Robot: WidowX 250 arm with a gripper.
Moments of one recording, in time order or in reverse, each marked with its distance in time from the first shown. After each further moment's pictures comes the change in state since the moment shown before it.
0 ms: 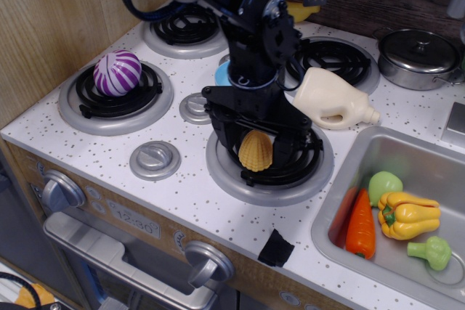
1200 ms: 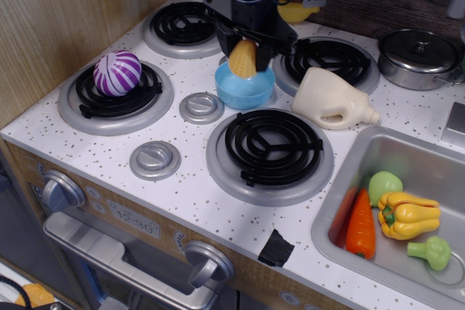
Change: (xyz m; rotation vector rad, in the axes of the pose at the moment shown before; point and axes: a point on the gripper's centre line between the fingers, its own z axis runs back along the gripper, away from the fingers) arm 0.106 0.055 0.012 0.171 -0.217 -0.122
